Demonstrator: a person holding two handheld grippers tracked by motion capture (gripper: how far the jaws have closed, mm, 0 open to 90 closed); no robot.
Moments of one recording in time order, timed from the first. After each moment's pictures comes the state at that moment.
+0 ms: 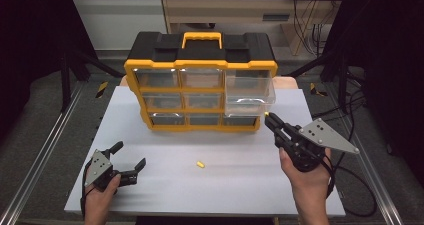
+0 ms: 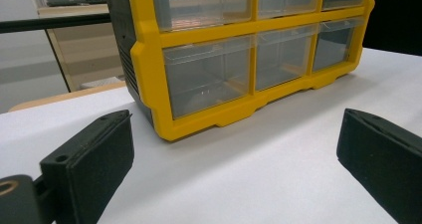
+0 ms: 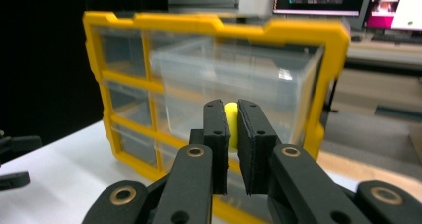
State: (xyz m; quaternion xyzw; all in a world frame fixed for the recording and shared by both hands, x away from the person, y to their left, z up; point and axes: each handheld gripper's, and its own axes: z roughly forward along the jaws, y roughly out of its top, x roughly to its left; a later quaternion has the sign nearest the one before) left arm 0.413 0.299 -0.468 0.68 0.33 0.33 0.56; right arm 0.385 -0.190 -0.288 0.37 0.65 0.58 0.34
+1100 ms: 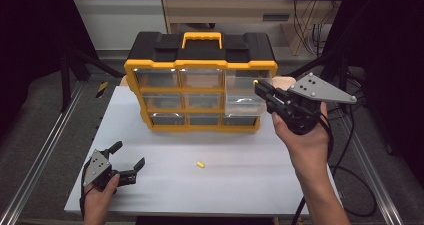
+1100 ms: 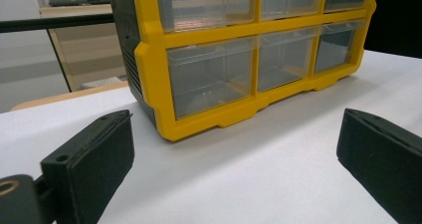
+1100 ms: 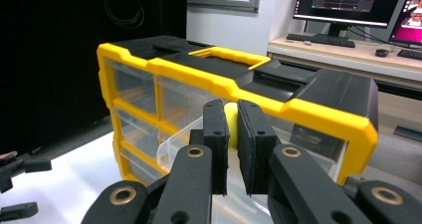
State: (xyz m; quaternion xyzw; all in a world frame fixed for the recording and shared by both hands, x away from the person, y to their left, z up) left arm 0.414 0.301 -0.468 0.68 0.34 0.33 0.57; right arm 0.427 -0.171 -0.219 0.34 0.68 0.57 0.32
